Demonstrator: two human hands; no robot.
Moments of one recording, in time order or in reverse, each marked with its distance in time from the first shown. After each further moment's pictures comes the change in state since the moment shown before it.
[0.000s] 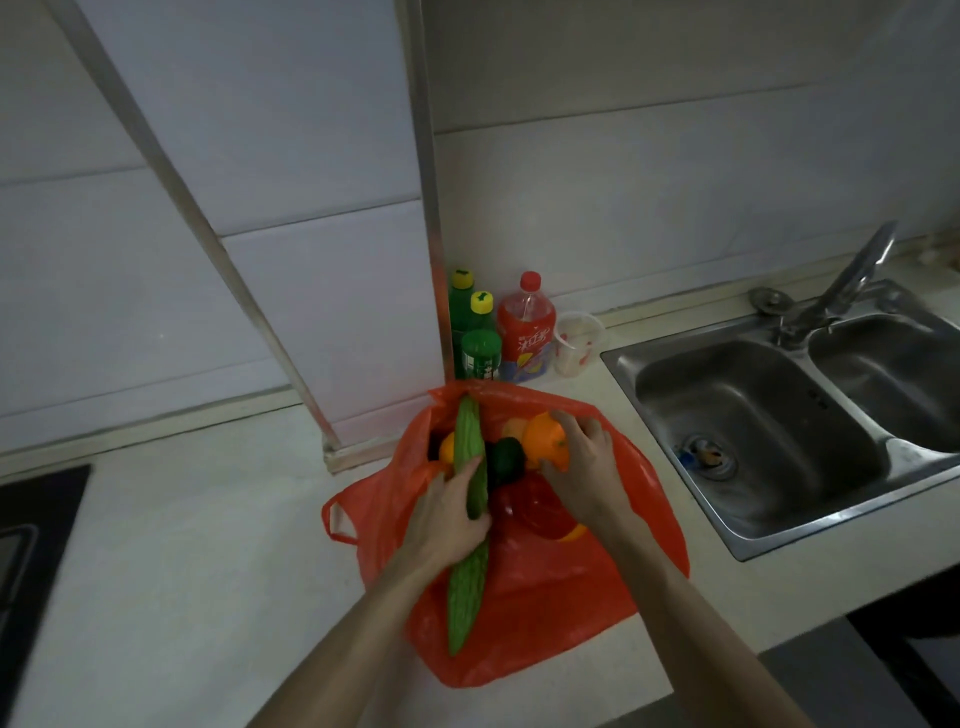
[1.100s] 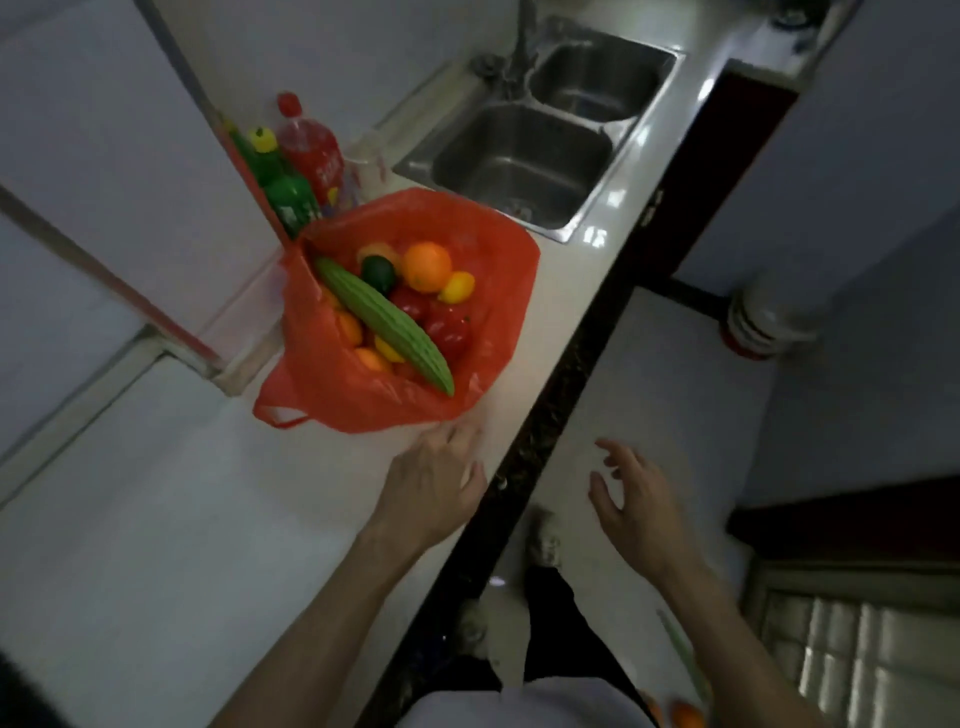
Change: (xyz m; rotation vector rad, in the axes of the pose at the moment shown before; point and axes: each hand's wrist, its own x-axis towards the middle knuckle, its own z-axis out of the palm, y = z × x) left_hand -0.187 -0.085 -0.009 0.399 -0.286 0.866; right_hand -0.402 -0.085 0.086 -0.033 0.423 0.577
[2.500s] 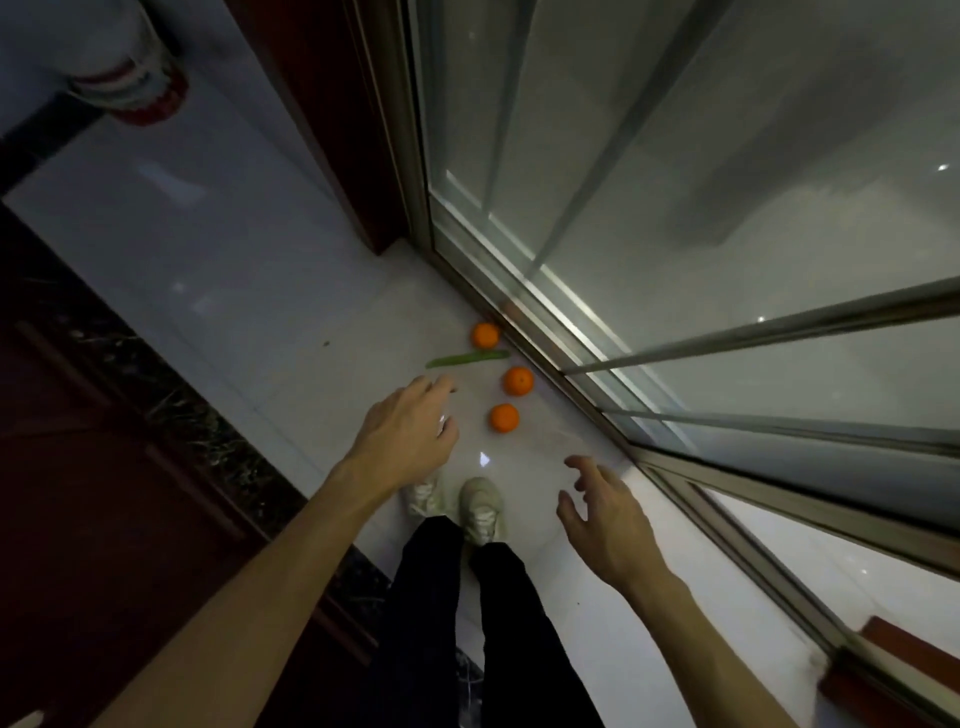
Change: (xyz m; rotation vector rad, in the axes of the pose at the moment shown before) left_hand -0.046 0.354 0.422 0.303 -0.939 0.992; right_hand -0.417 0.271 0.083 0.293 0.333 1.367
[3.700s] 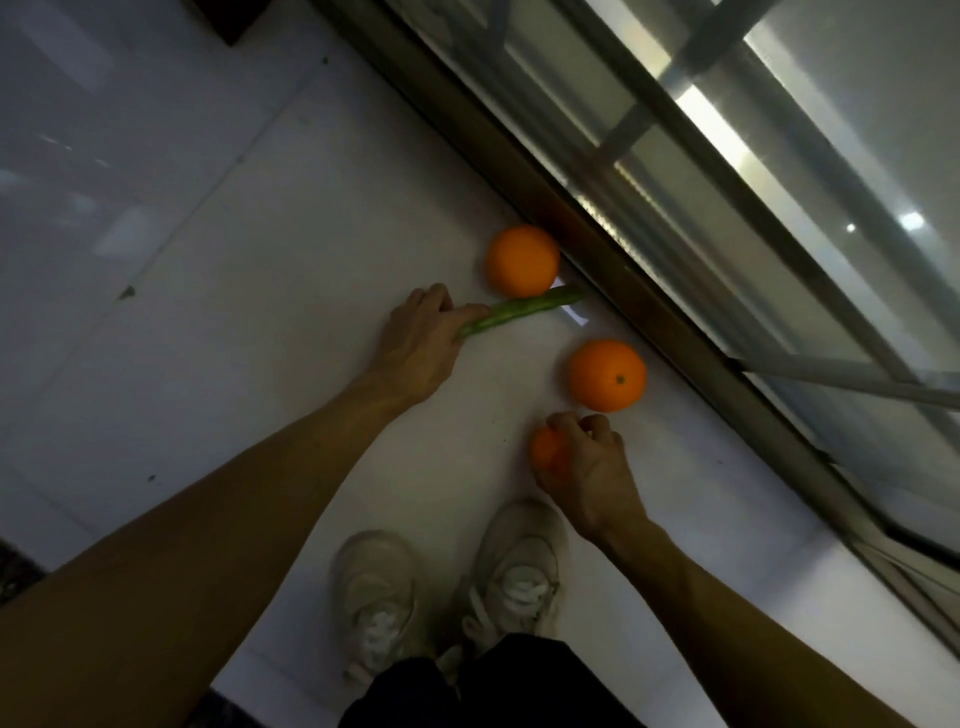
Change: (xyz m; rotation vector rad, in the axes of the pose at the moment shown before) left_hand 0.418 -0.255 0.417 0.005 0.019 0.162; right_hand 0.369 0.220 0.393 -0.036 -0.257 0.154
